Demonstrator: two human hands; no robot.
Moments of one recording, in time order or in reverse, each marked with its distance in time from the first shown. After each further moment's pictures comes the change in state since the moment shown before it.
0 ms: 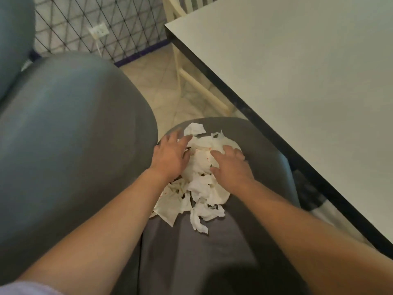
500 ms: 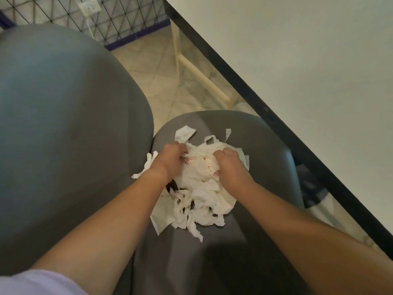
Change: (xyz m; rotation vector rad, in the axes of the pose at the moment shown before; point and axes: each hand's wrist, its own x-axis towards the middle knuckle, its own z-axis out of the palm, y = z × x) left_hand 0.026 -0.021 0.044 -0.331 -0.099 -0.006; right_hand 0.030 0.008 0.023 0.077 0.000 -0.058
